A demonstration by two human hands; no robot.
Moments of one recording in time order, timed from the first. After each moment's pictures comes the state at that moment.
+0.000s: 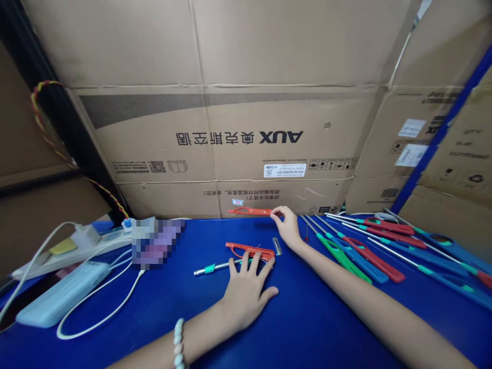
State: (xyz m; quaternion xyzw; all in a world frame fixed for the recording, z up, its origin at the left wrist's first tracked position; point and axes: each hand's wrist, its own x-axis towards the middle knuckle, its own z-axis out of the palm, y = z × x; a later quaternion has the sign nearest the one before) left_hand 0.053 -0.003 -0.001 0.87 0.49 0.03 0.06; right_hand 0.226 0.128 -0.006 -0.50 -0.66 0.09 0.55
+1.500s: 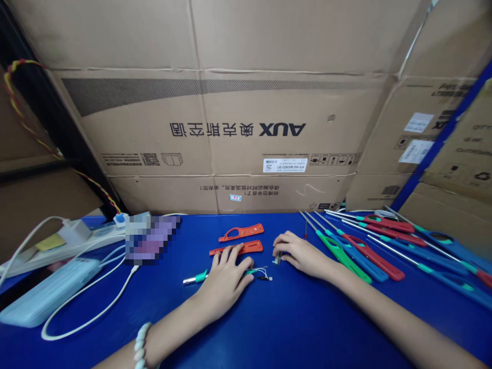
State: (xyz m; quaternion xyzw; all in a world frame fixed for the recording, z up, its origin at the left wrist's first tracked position) left_hand 0.007 0.015 -0.013 0.88 0.45 0.14 0.04; right_hand 0.262 0.046 0.009 -0.41 -0.90 0.10 0.13
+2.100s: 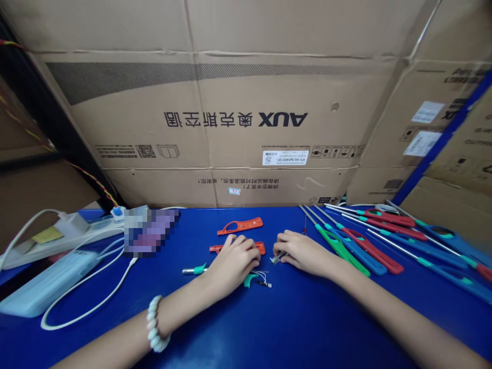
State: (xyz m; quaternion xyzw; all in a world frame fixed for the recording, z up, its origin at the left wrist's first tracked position) left_hand 0.031 0.027 0.016 0.93 0.36 0.11 0.03; right_hand 0.256 0.035 0.023 -0.40 -0.92 0.04 0.02
